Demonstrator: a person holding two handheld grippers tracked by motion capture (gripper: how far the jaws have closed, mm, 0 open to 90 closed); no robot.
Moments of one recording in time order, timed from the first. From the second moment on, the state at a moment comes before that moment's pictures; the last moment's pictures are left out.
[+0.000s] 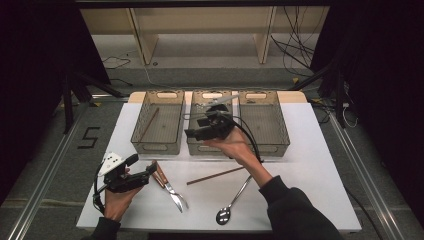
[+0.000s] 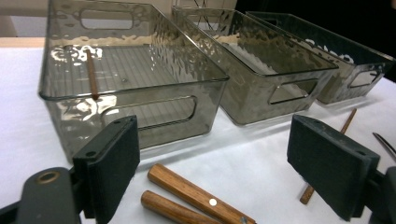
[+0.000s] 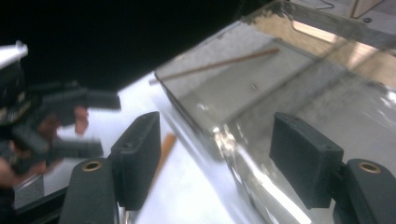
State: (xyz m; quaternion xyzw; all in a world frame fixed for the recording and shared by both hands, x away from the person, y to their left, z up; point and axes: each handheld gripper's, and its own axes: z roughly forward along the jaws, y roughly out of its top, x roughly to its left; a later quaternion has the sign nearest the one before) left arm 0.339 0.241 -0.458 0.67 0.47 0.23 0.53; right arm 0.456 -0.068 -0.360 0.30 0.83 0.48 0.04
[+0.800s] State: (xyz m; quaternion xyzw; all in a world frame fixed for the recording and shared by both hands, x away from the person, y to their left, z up) left arm 0.375 0.274 -0.442 0.66 0.54 0.26 0.45; right arm 0.384 -0.171 -0.399 0.32 0.81 0.48 0.09
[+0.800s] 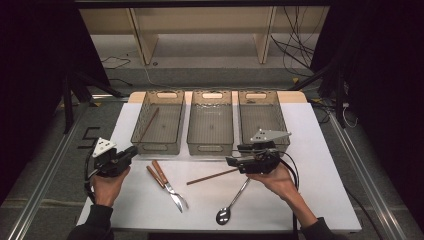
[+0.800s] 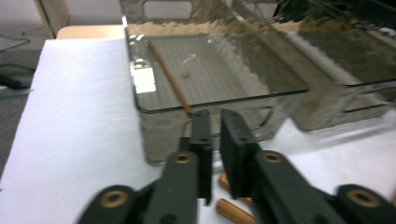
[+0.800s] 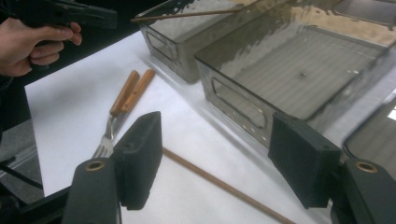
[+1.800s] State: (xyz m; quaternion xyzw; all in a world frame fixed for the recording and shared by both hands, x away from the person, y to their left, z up) left arm 0.406 0.266 -0.441 0.69 0.53 0.24 0.43; right arm 0.350 -0.206 -0.410 0.33 0.79 0.50 0.09
